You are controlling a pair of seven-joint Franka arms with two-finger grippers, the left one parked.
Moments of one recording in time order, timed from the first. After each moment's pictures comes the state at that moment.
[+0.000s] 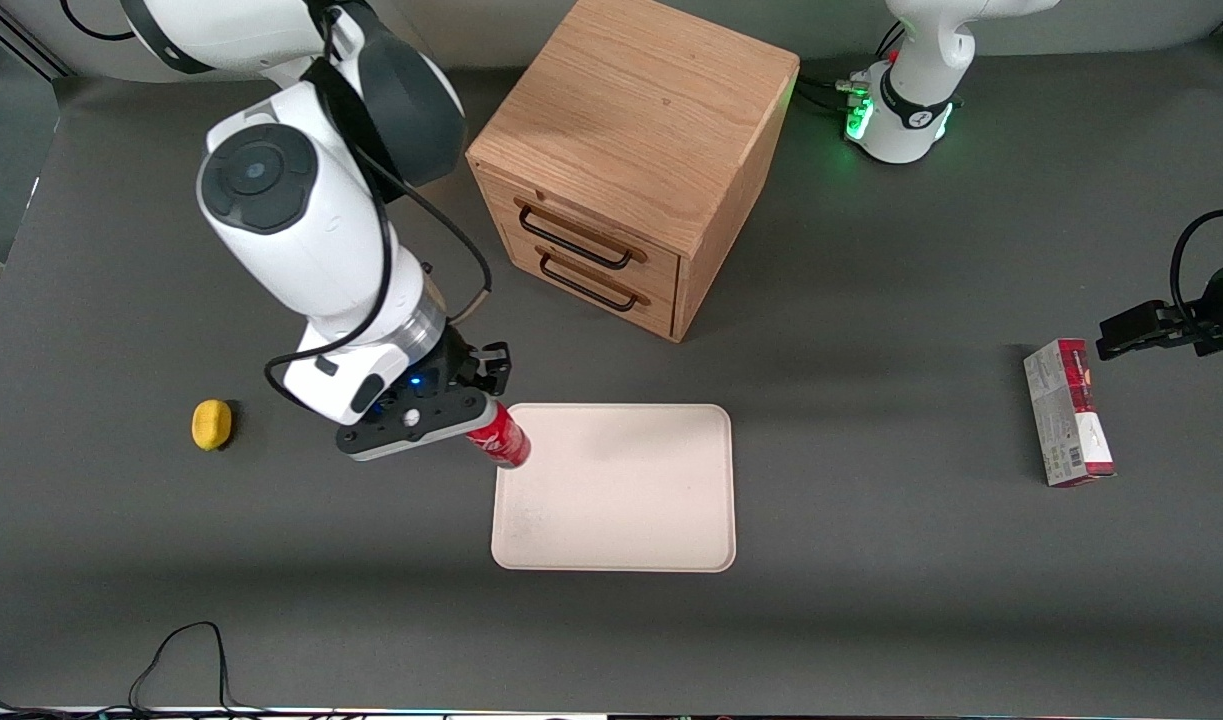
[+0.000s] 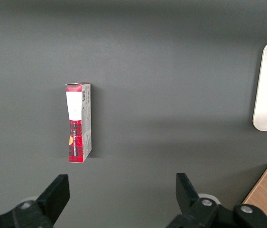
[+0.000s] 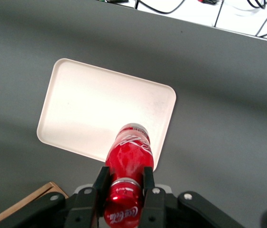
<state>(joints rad) 0.49 0.66 0.02 -0.81 0.00 1.63 0.27</state>
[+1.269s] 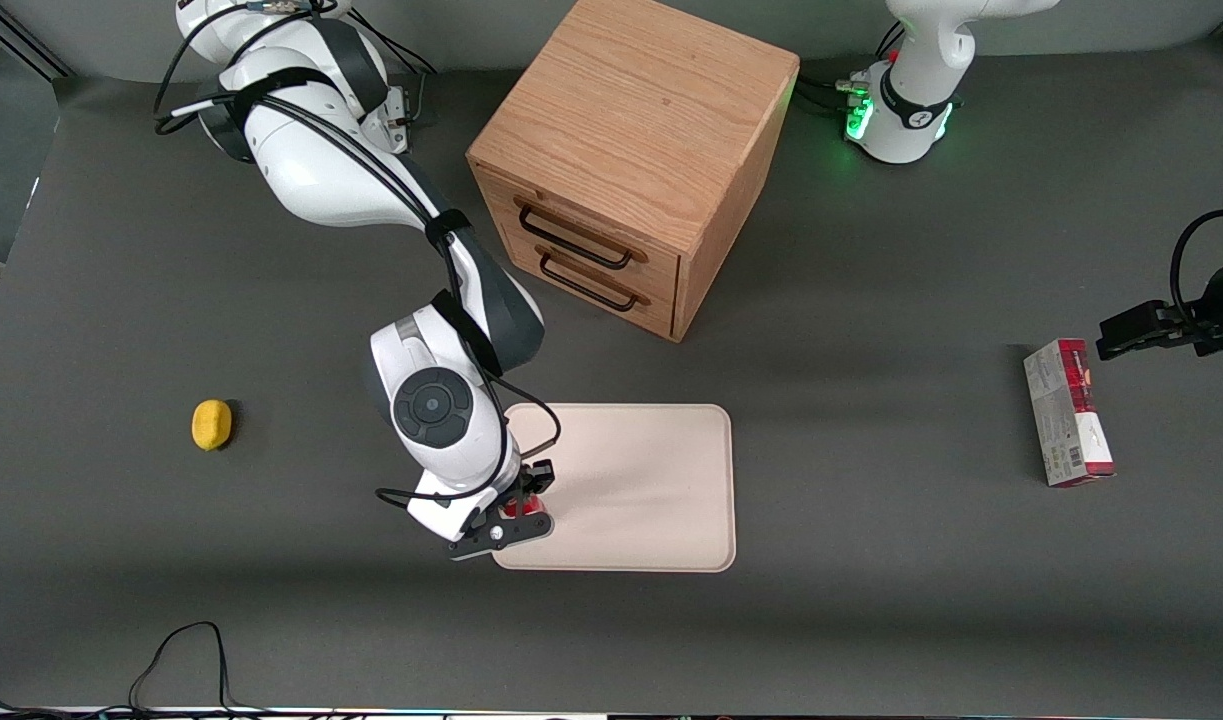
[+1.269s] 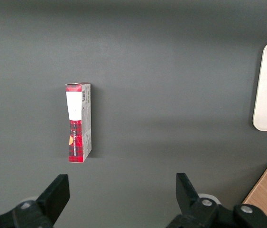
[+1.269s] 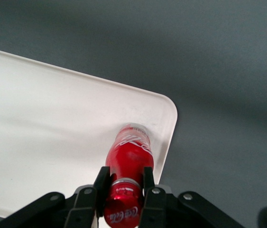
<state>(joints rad) 0.48 1.00 0.01 -0.81 -0.06 1.88 0.27</state>
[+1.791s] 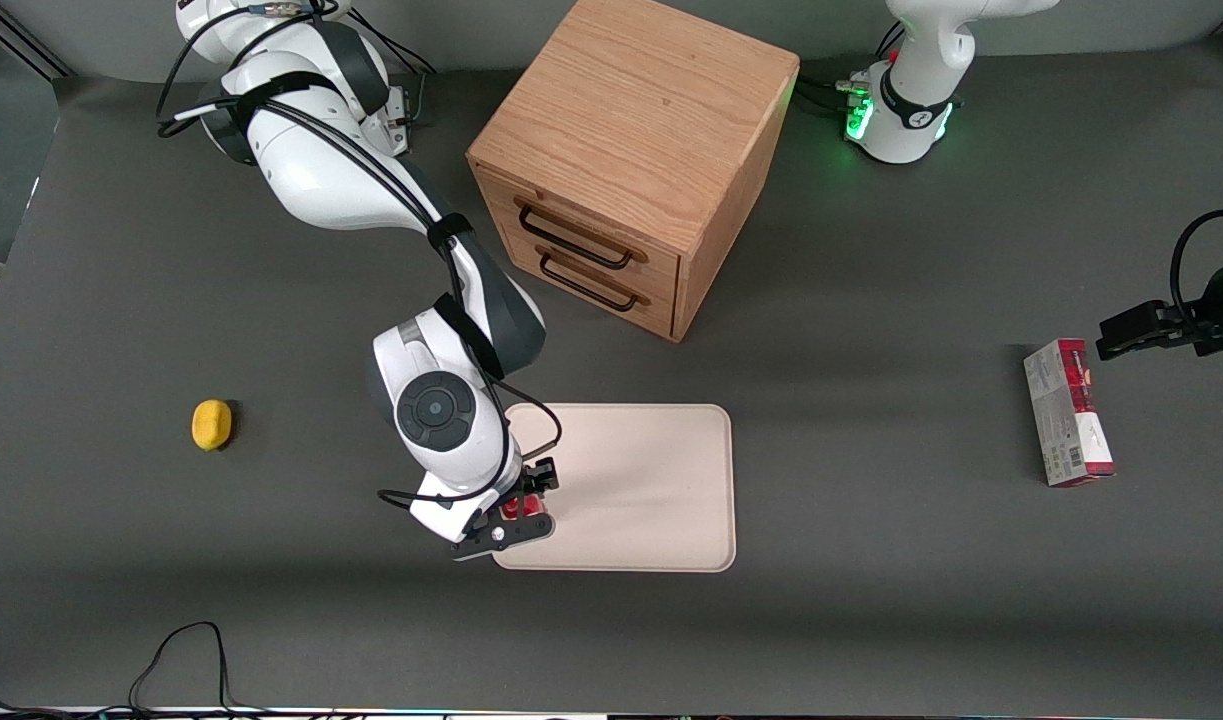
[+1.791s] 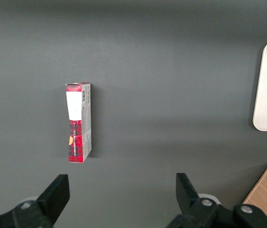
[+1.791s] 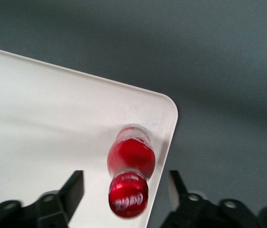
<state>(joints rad) 0.48 1.00 0.01 -0.81 -0.06 1.88 0.27</state>
